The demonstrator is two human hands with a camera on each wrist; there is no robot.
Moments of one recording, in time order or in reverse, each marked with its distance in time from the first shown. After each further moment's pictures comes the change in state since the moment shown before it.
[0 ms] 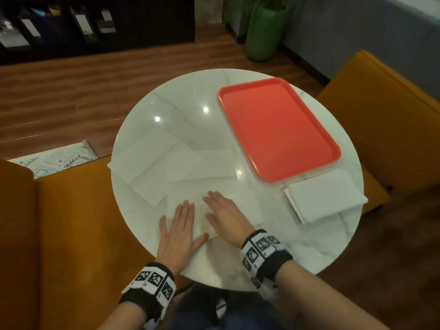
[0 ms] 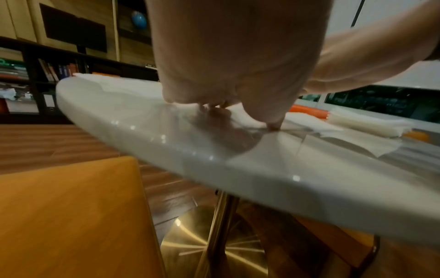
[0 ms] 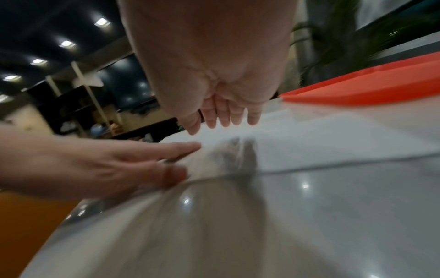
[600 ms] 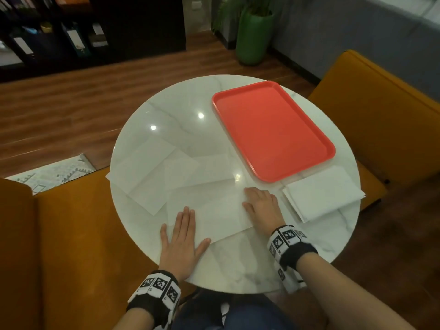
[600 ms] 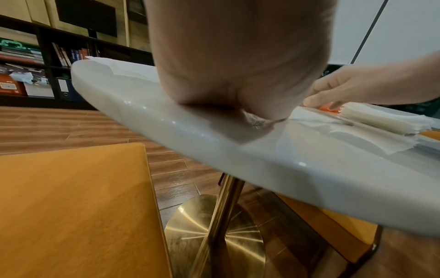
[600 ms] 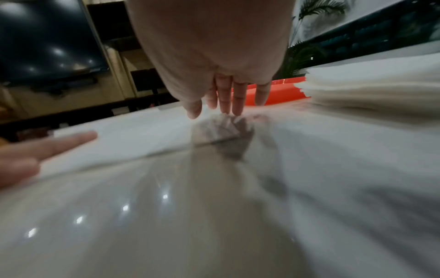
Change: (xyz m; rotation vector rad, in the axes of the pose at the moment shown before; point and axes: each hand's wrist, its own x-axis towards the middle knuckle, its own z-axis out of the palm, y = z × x) left_hand 0.002 -0.008 0.016 0.083 0.005 0.023; right_hand -0.013 0.070 -0.026 -0.198 0.133 0.362
